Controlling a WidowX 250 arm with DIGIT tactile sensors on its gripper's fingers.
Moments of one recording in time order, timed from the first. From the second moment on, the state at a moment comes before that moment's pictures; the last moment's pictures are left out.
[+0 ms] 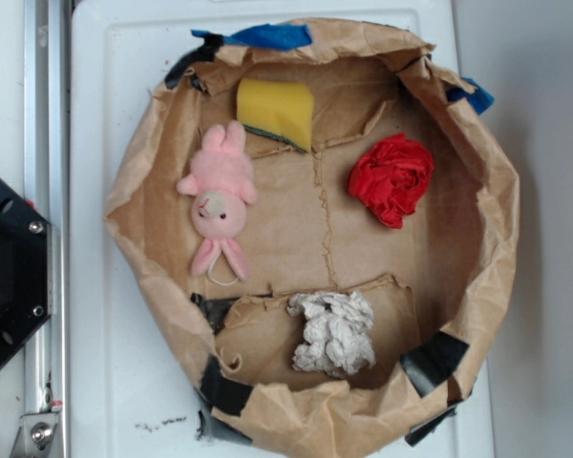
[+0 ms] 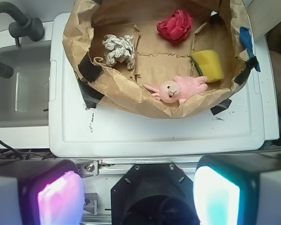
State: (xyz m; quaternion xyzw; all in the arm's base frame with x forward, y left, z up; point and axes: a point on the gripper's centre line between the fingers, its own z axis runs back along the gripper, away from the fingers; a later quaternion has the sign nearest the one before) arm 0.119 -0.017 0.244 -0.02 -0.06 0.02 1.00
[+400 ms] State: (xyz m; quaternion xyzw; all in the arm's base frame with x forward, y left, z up) arm 0.120 -0.018 0.241 -0.02 -0.06 0.02 1.00
